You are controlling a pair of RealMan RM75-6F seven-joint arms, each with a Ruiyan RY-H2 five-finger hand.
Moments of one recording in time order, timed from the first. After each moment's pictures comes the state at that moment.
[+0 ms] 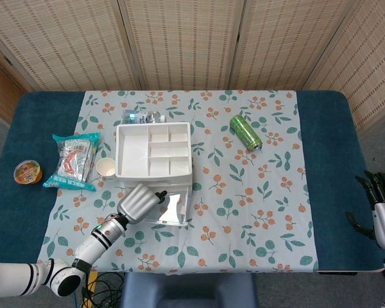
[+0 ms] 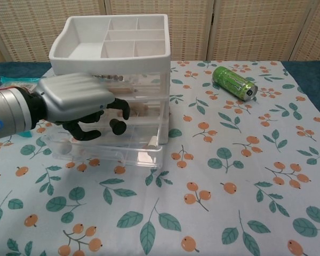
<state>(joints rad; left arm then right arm) -0.90 -1.44 0.02 -1.69 1.17 1.03 0.76 0.05 -1.08 0.11 -1.62 -1.47 1.54 0.02</state>
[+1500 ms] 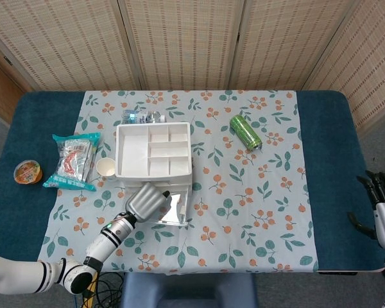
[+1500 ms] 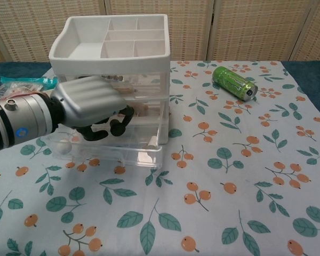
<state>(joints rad) -0.91 -1.52 -0.02 -1.63 1.10 1.02 0.94 0.05 -1.08 0.11 -1.61 -1.46 1.53 0.03</state>
